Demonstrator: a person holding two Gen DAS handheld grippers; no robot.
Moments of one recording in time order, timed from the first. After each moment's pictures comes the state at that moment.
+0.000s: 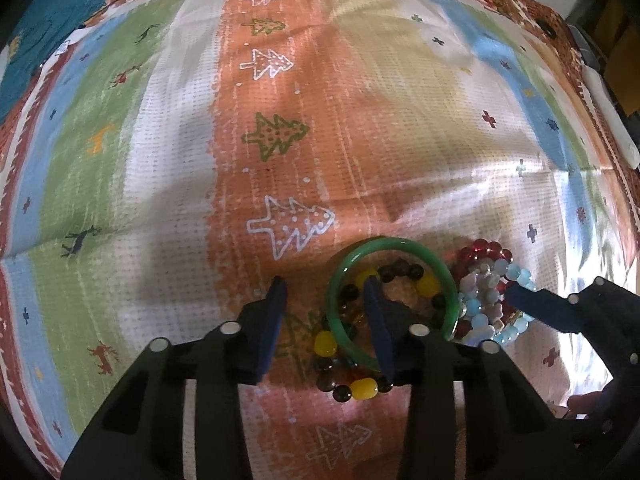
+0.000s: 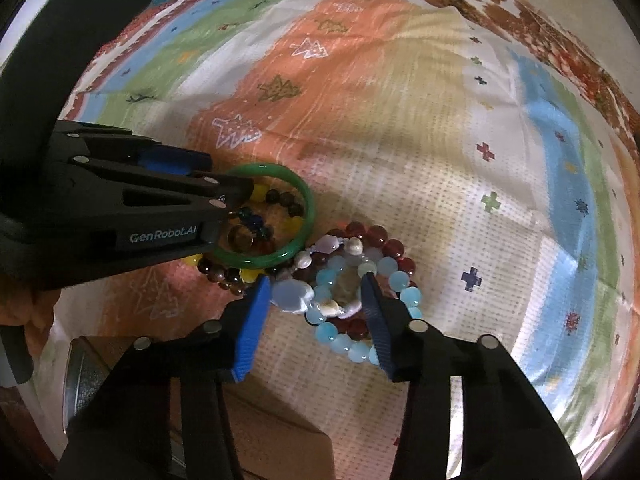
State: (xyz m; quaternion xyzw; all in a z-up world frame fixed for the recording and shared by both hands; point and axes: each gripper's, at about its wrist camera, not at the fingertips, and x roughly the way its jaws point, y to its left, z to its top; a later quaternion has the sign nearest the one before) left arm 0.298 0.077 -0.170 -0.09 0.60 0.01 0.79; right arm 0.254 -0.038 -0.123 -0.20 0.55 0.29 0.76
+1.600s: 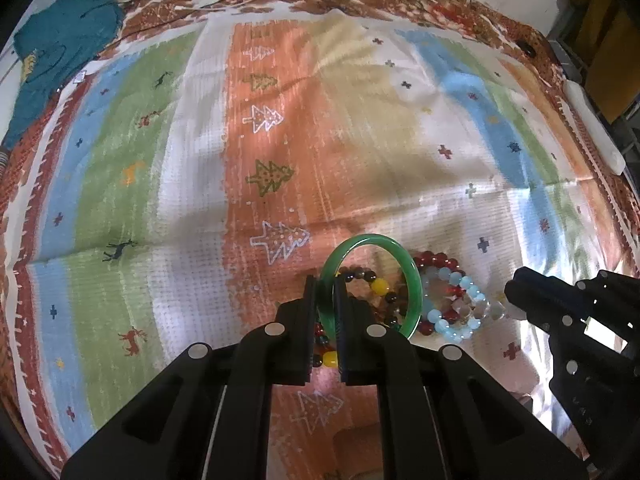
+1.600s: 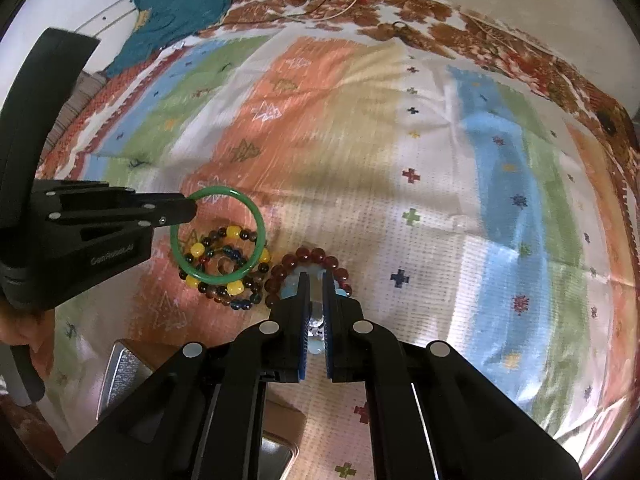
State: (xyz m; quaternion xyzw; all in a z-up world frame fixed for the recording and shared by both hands) left arm 0.276 0.065 -0.112 -0.08 0.56 0.02 0.83; right arm 0.263 -0.079 -0.068 -0.14 0.51 0.26 0.81
